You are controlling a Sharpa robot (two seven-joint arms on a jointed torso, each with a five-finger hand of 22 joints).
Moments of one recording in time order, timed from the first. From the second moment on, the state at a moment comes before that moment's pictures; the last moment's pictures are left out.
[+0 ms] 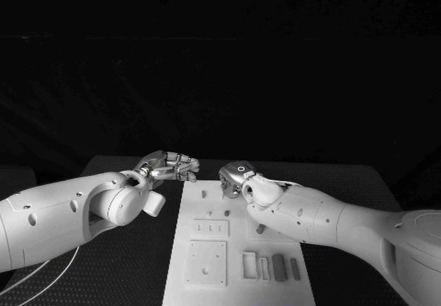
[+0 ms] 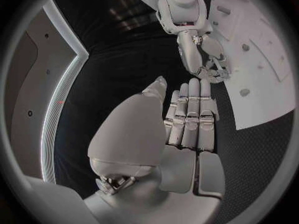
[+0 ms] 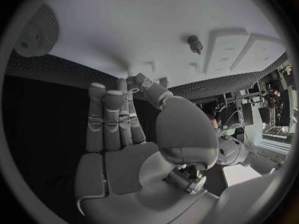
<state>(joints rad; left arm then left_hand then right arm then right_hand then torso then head) 1.39 -0.79 -0.17 1.43 -0.11 -0.24 0.20 1.52 -0.10 0.19 0.26 0.06 0.83 0.18 0.31 0.42 1.13 0.13 0.15 0.11 1.03 0.08 0.34 0.72 0.02 0.99 -0.02 0.14 0.74 1.24 -0.24 -0.22 0.80 -1.72 -0.49 -0.19 1.13 -0.08 0.63 -0.29 0.05 1.00 0.11 0.33 0.53 1.29 0.05 0.18 0.15 1.30 -0.06 1.06 0.79 0.21 1.17 -0.01 0.78 1.28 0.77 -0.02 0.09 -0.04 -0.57</state>
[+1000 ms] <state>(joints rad) 1.39 -0.79 -0.17 1.43 -0.11 -0.24 0.19 1.54 -0.10 0.17 0.27 0.06 0.83 0.18 0.31 0.42 1.13 0.13 0.14 0.11 1.03 0.08 0.34 0.73 0.02 0.99 -0.02 0.14 0.74 1.23 -0.23 -0.22 0.79 -1.71 -0.48 -0.20 1.14 -0.09 0.64 -0.29 0.05 0.96 0.14 0.31 0.51 1.24 0.07 0.15 0.15 1.29 -0.04 1.06 0.78 0.21 1.17 -0.01 0.78 1.29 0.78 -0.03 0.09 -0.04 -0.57</state>
